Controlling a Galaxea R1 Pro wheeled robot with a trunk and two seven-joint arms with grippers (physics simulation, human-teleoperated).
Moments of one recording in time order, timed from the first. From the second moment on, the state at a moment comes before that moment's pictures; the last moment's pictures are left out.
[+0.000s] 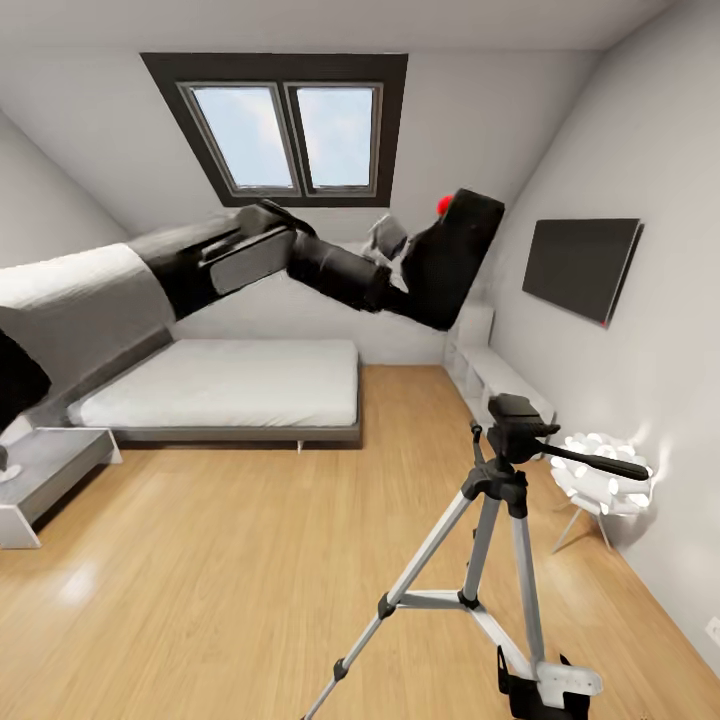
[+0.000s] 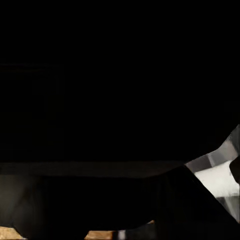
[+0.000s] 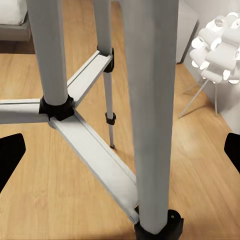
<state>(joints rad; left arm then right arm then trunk) -1.90 0.07 -1.48 -0.72 1.41 0.71 -1.14 0.02 -0.03 0.02 -0.96 0.02 -0.28 -0.24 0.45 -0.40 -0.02</state>
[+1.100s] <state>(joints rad) -1.96 -0.03 -1.46 -0.95 1.04 1.01 -0.89 0.02 -0.03 0.02 -0.94 0.02 -0.28 -0.24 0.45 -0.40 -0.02</state>
